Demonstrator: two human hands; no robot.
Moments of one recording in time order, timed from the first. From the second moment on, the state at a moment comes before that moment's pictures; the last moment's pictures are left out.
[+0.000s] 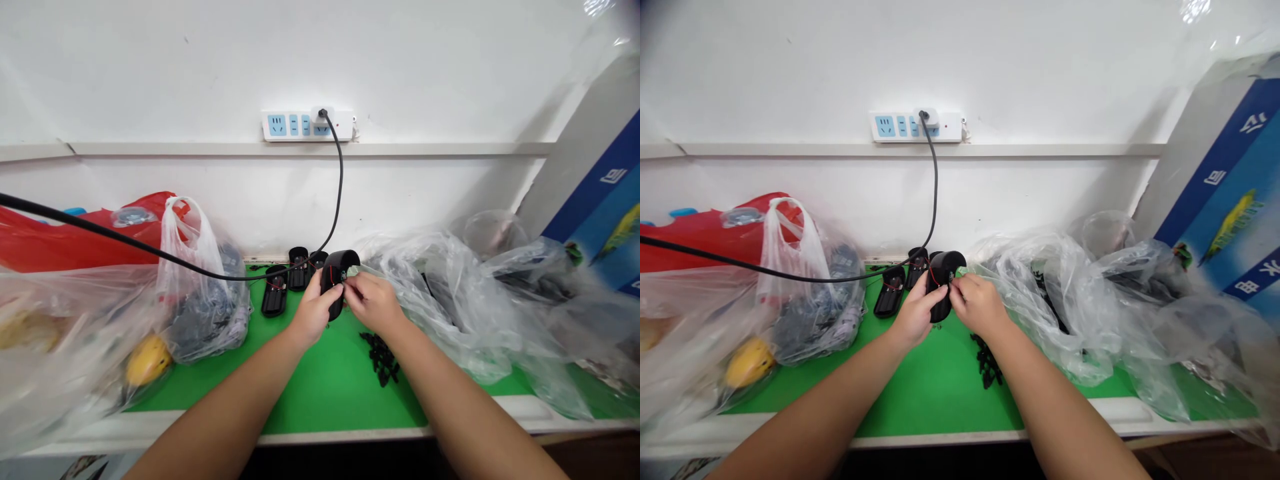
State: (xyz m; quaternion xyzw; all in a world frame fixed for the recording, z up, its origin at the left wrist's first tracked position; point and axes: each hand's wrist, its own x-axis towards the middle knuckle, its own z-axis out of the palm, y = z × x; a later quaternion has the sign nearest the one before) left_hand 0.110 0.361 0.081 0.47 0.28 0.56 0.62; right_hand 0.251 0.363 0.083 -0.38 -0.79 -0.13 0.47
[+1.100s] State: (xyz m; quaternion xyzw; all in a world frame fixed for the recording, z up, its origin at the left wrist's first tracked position) left_hand 0.106 0.361 0.084 0.47 0.28 0.60 0.58; right_hand 0.240 0.356 0.083 -0.35 -0.77 0.11 0.52
